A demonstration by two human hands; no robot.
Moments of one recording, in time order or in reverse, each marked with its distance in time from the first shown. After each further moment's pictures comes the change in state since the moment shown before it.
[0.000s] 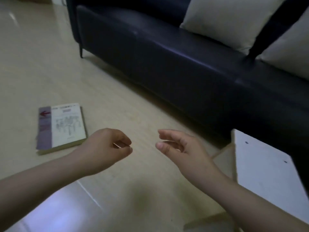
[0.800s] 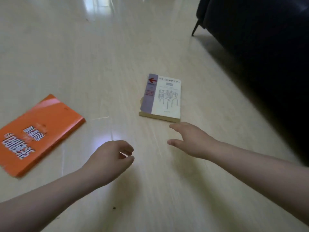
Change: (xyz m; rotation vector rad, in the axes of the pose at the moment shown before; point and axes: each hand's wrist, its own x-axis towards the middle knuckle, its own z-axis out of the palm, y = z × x) left_hand -0.116 -0.214 0.007 -0.204 0.287 -0.633; right_hand 0.137 -0.016 0.250 -0.795 -0.764 -0.459
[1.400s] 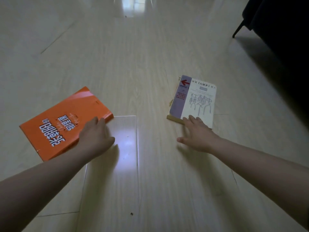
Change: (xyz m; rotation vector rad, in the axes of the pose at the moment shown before) left_hand 0.055 -0.131 -0.053 0.346 0.318 -0.375; right_hand 0.115 -0.030 0.035 -0.180 -0.077 -0.031
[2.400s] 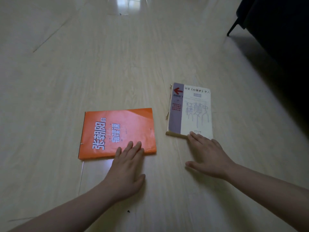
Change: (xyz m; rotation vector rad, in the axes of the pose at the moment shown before) left_hand -0.075 0.039 0.067 0.170 -0.040 0.582; right_hand -0.050 0.045 0.042 -0.092 0.024 -0.105
